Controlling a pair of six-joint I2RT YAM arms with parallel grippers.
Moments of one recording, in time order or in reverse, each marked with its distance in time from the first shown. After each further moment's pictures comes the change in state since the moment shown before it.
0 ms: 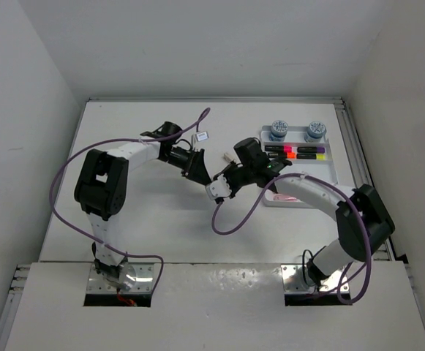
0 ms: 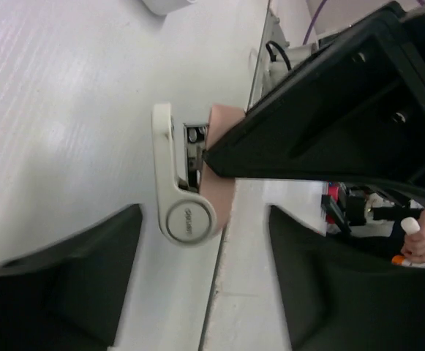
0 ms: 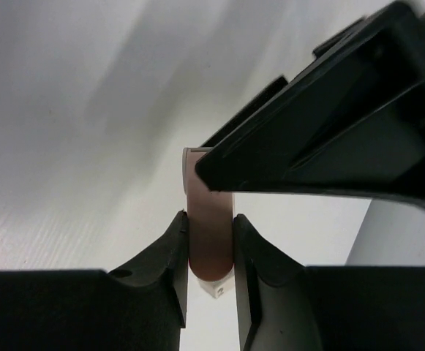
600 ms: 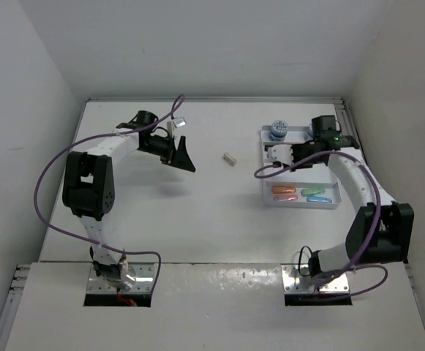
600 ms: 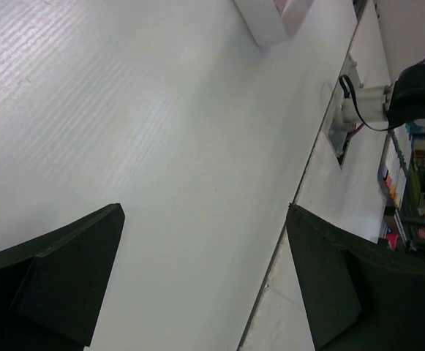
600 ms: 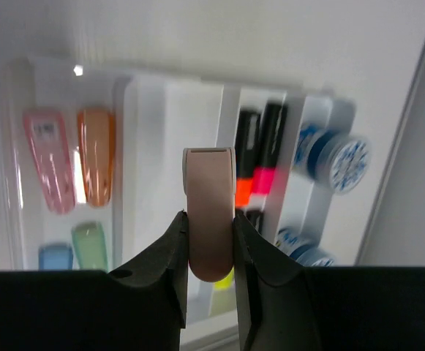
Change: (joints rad) left arm 0.180 -0.047 0.053 -0.061 -0.166 0.069; right arm -0.588 -0.121 0.108 -0.466 0.050 -0.137
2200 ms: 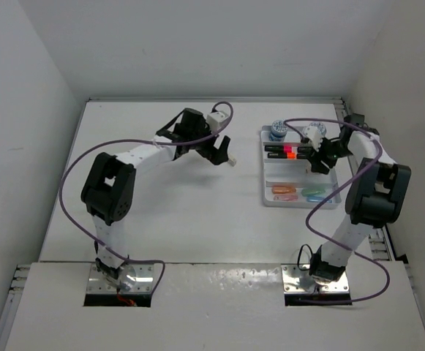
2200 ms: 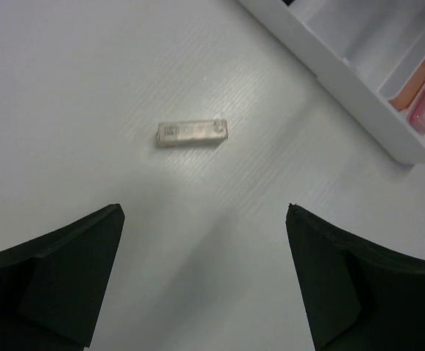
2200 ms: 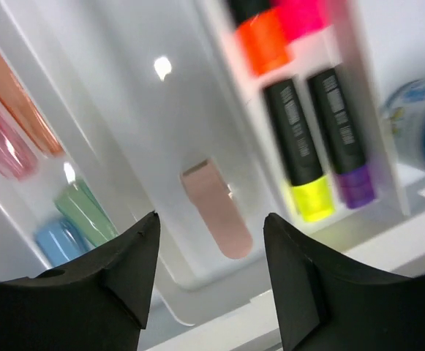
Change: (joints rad) left arm -0.326 0.009 0.014 0.489 -0.624 -0.073; right arm -0.373 0.408 0.170 -0.032 -0.024 0.212
